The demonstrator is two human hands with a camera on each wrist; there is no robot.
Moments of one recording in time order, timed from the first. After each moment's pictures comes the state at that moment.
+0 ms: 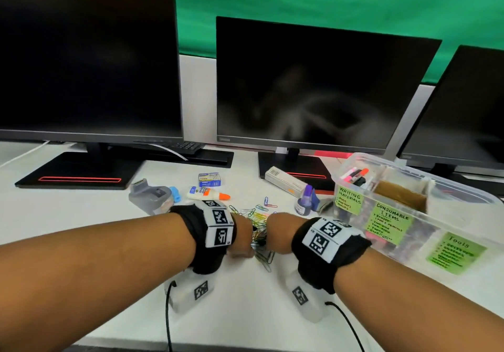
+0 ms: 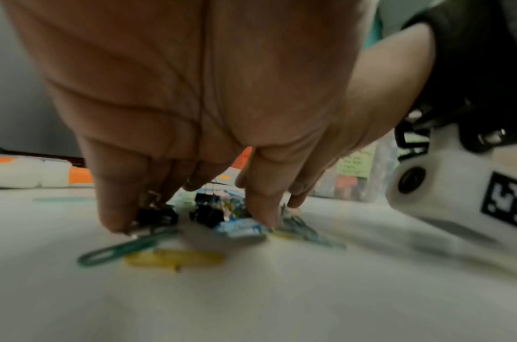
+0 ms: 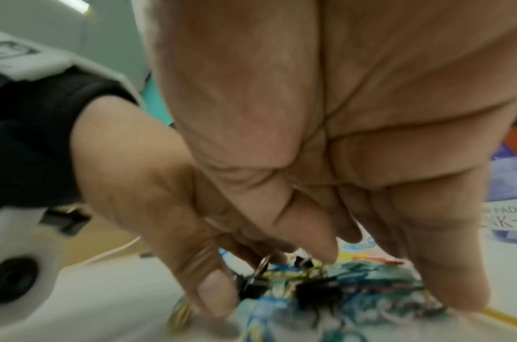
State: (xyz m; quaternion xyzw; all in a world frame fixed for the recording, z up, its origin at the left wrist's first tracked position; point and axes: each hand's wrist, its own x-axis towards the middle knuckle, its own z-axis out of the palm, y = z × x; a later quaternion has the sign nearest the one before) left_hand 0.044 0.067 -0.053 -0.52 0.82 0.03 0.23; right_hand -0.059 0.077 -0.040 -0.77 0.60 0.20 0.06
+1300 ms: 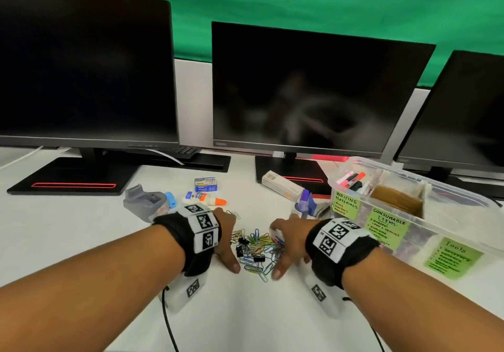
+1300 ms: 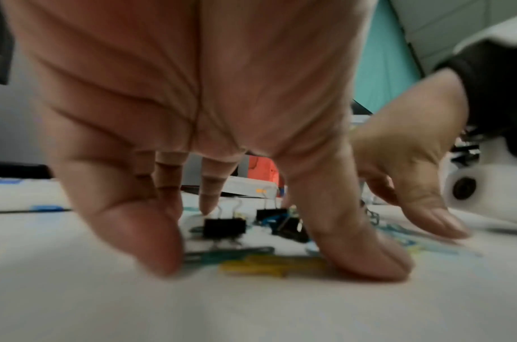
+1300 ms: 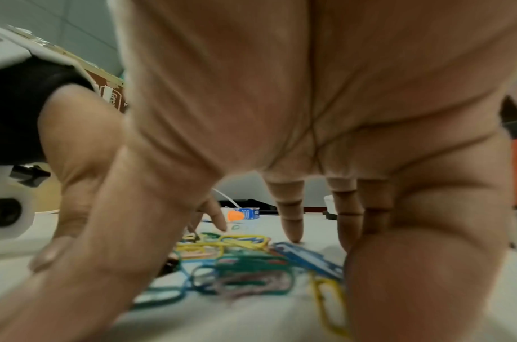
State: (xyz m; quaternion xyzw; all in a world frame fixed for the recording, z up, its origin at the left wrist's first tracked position) left_hand 0.070 0.050 -0.049 -0.58 0.79 0.11 0.18; right_hand -0.100 0.066 -0.042 -0.73 0.64 0.18 0.19
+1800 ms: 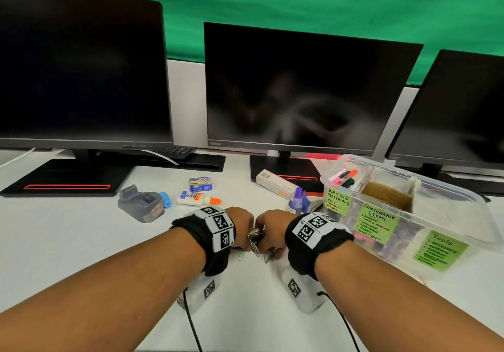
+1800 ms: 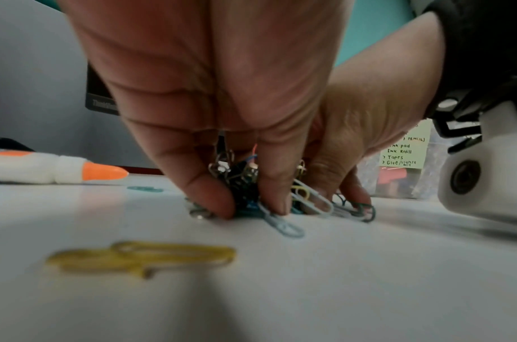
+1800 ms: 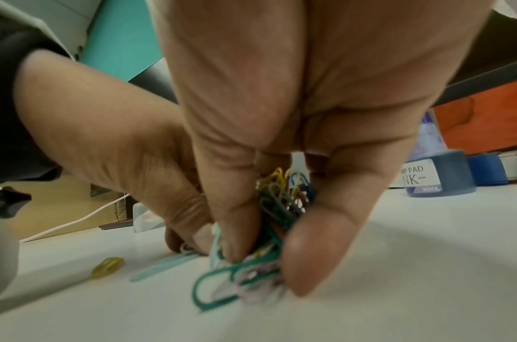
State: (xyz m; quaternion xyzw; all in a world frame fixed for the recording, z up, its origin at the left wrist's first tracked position) left_hand 0.035 0.045 -0.062 -0.55 0.83 0.09 0.08; right_hand -0.079 0.060 -0.047 -0.75 0.62 0.09 0.21
